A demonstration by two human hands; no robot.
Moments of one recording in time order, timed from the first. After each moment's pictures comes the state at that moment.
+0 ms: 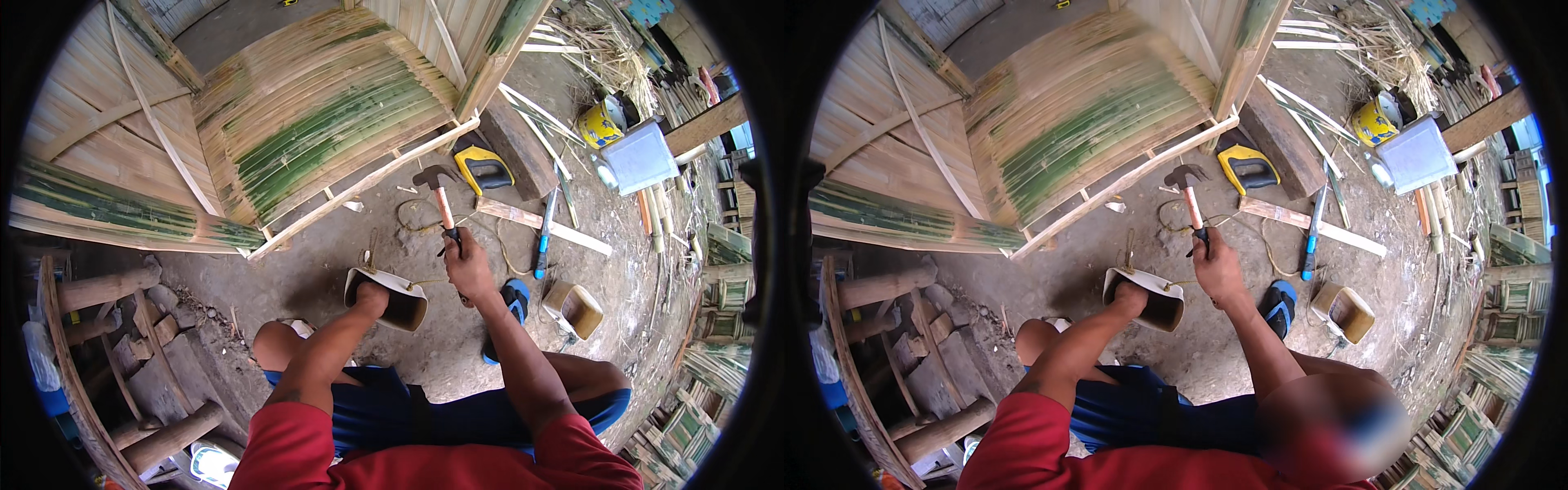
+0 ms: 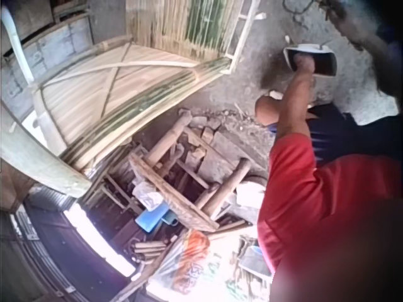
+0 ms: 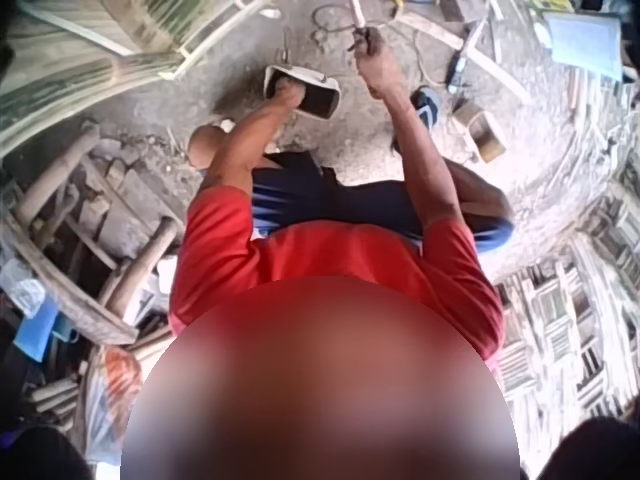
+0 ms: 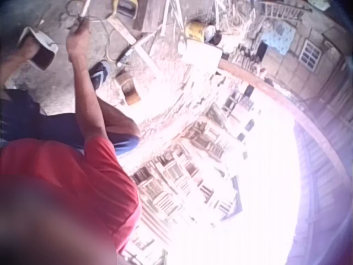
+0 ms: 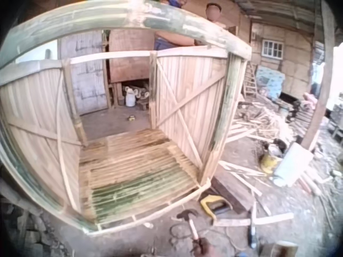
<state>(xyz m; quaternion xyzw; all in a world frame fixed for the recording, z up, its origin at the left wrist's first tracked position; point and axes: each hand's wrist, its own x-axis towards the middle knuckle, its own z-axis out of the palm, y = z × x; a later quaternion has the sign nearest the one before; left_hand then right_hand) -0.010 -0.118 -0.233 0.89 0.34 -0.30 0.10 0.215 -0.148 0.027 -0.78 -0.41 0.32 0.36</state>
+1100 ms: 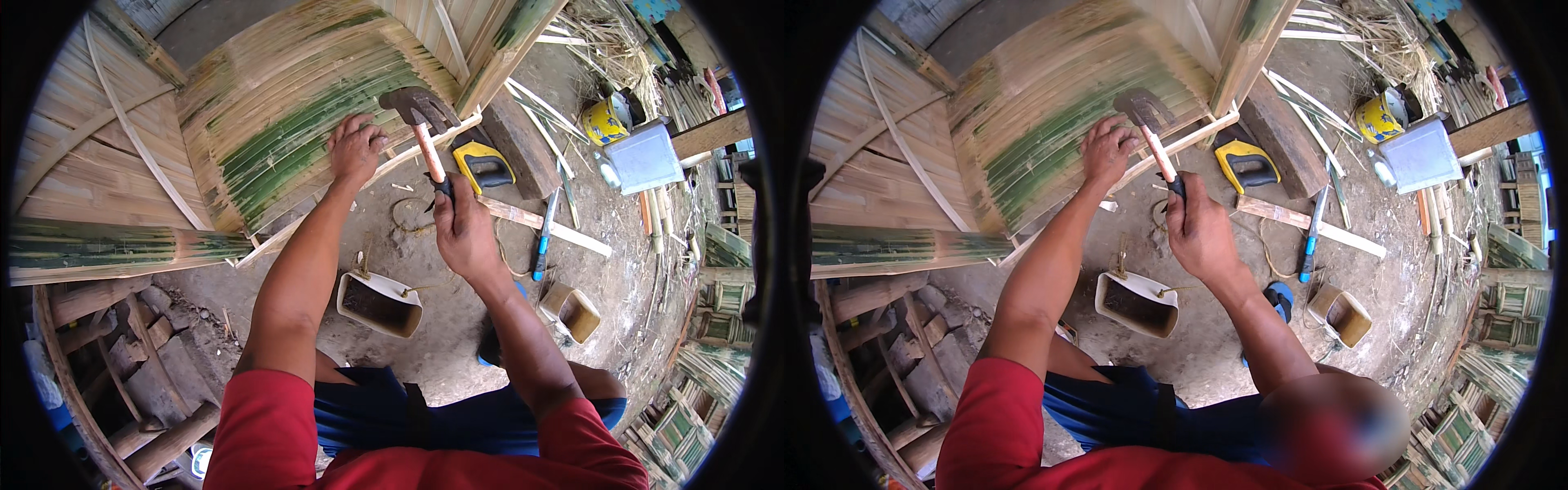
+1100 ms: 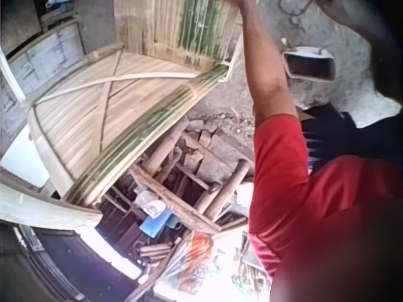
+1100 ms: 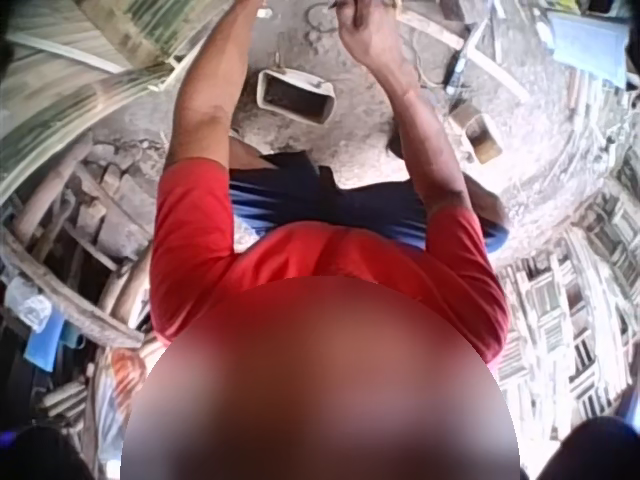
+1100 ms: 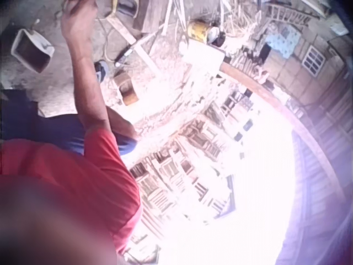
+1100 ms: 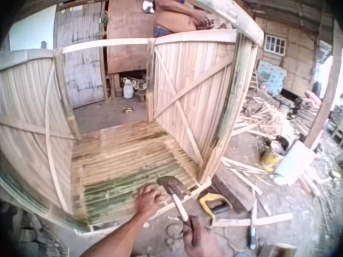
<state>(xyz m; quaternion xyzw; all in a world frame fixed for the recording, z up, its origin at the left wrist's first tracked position) 0.098 0.148 -0.036 0.82 0.48 0.26 0.17 0.216 -0.067 0.112 -0.71 -0.54 0.20 0.41</state>
